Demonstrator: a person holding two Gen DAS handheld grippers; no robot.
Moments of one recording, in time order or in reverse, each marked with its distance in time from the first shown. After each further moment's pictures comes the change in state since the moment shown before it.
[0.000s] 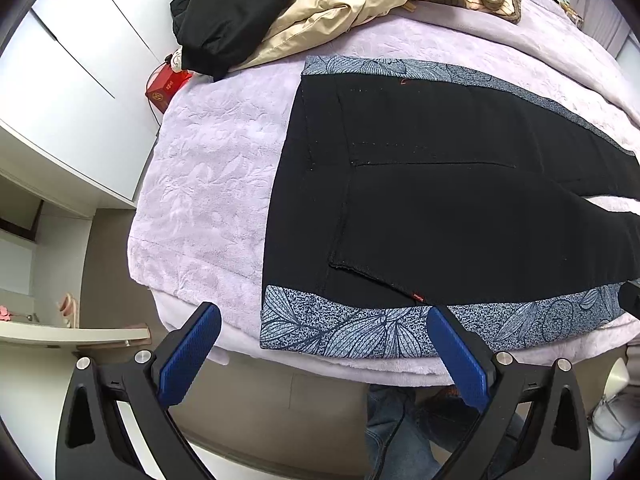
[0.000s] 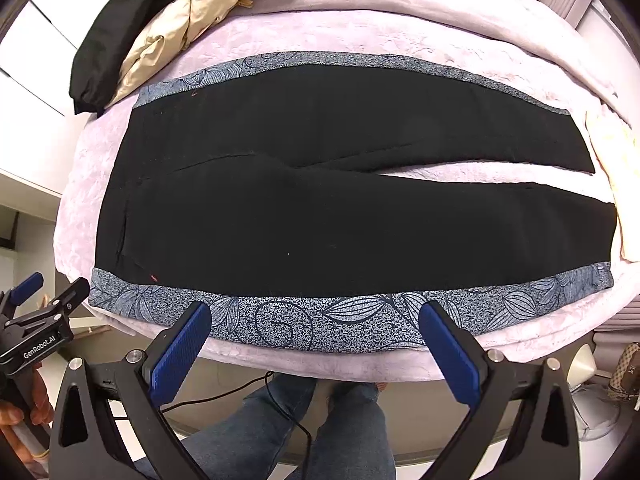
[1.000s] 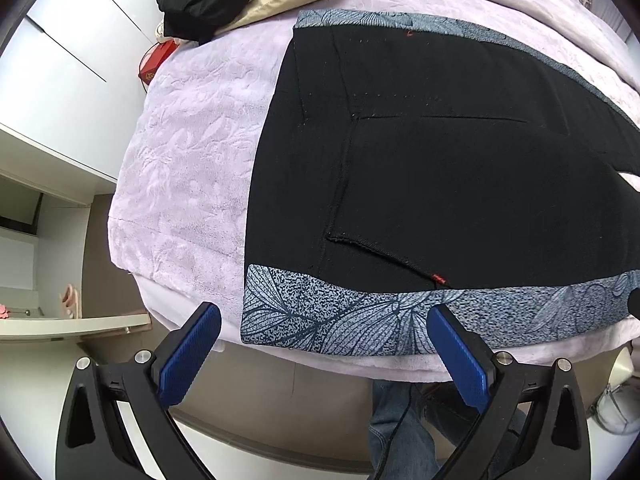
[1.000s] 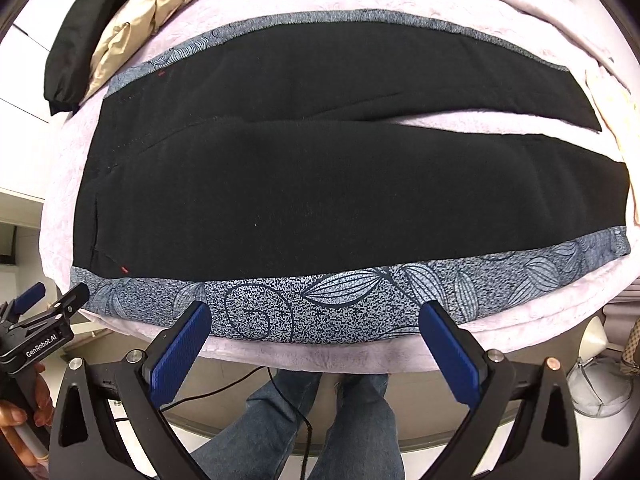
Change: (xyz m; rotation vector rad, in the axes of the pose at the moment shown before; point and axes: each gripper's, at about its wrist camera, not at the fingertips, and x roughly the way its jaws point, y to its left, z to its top) left arm 0.047 -0.005 -0.008 0.014 0.092 0.020; right arm 0.046 -0.020 -0.011 0.079 0.054 0.003
